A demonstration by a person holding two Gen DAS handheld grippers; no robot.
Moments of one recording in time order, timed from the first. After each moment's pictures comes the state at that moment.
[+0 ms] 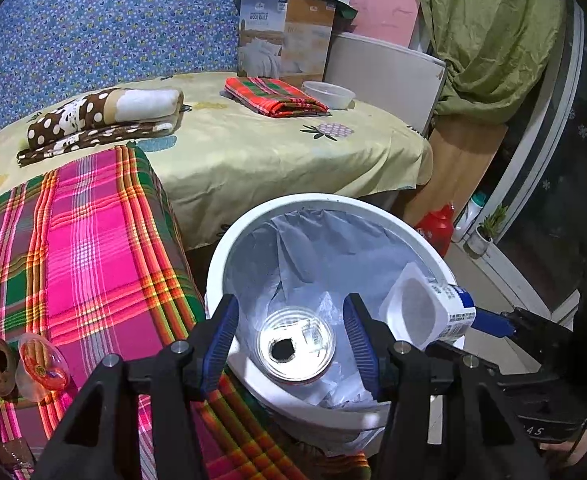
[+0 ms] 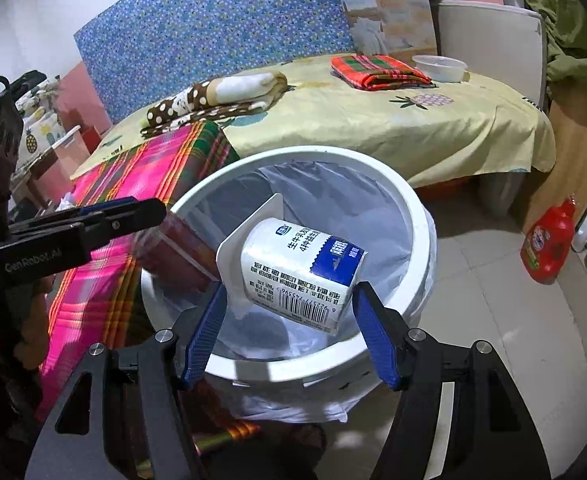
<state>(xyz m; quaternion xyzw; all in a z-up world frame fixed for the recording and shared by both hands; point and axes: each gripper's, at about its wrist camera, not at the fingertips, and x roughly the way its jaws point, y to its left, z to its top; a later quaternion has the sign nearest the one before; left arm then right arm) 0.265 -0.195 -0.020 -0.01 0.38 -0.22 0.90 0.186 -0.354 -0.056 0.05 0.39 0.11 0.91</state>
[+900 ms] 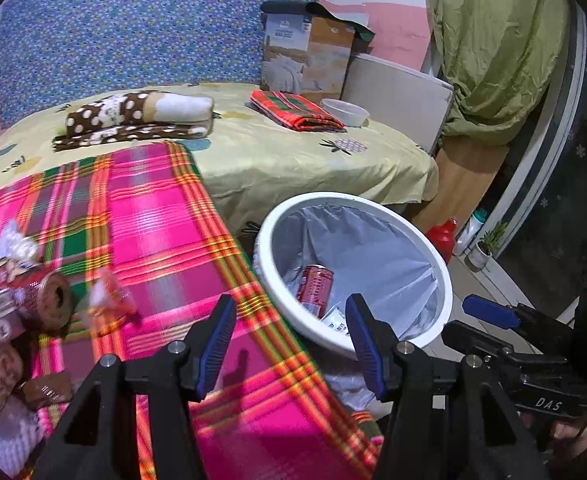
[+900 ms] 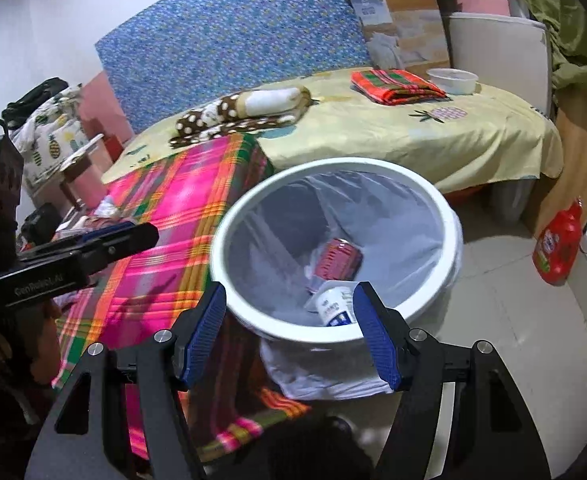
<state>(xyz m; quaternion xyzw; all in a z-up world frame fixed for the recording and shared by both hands) 0.209 -0.133 -0.005 -0.03 0.36 -0.19 0.91 0.147 -0.318 -0.033 0.06 0.36 0.14 0.92</state>
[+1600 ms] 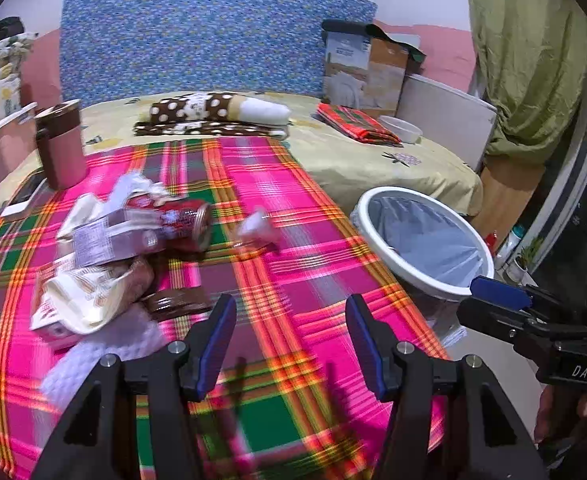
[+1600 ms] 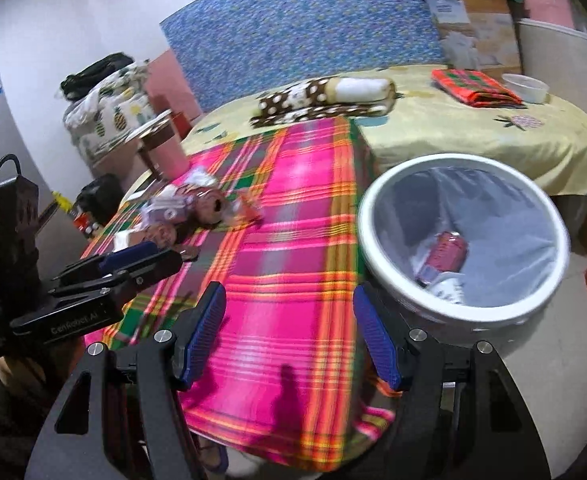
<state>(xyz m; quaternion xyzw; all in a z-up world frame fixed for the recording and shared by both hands) 0.142 -0.035 -0.016 -0.05 0.35 -0.10 0.93 0.128 -0.235 -0.033 0.06 0.37 0.26 0.89</state>
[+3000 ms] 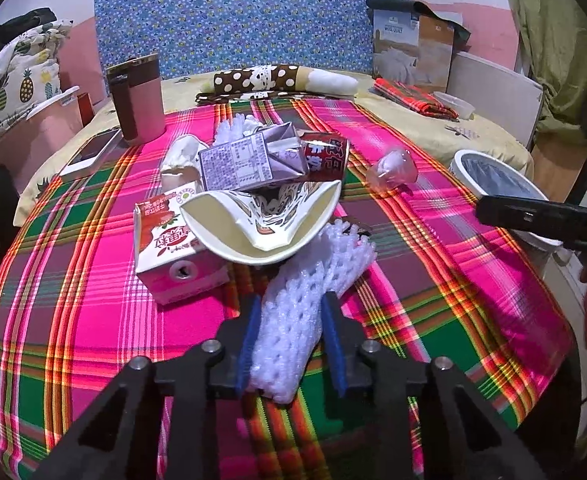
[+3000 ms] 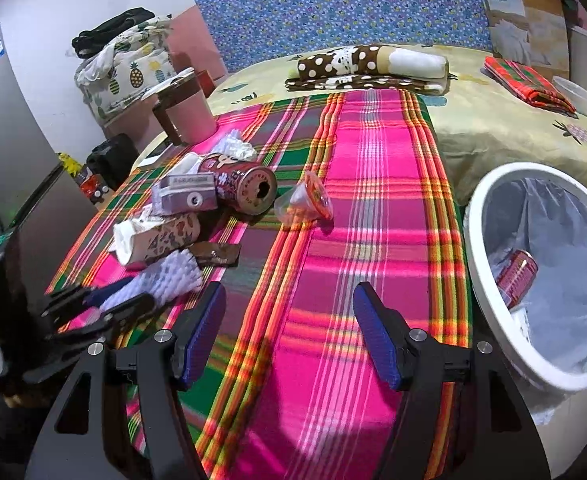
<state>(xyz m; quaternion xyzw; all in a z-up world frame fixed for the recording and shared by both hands) 0.128 0.046 -0.057 -0.01 0.38 -0.03 0.92 0.169 -0.160 -0.044 0.01 0.41 0.28 0.87</state>
